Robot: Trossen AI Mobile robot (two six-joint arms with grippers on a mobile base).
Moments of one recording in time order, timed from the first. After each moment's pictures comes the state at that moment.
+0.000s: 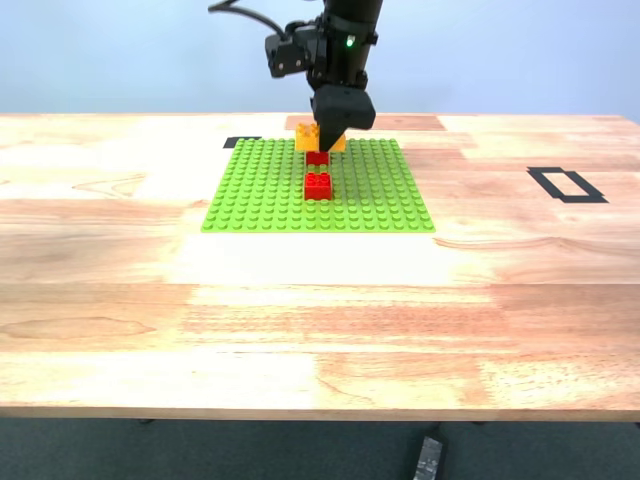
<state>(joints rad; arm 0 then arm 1) 0.00 0.81 0.96 -1.03 0.68 0.39 0.72 2.25 1.87 -0.92 -0.05 -0.96</state>
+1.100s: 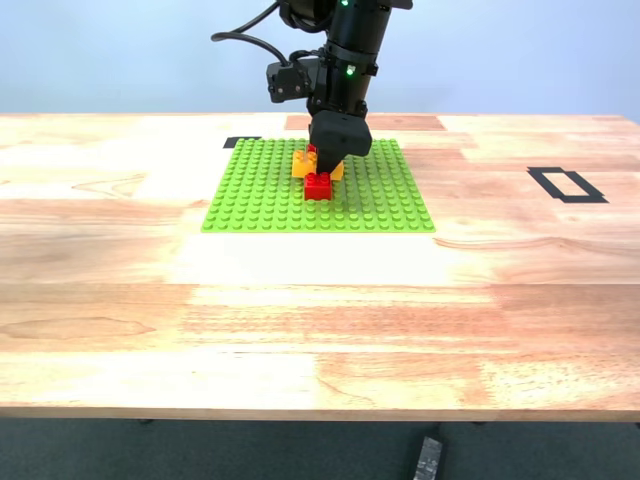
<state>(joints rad) 0.00 0.81 0.96 -1.03 0.68 0.39 0.72 2.25 1.76 -0.86 -0.14 -0.89</state>
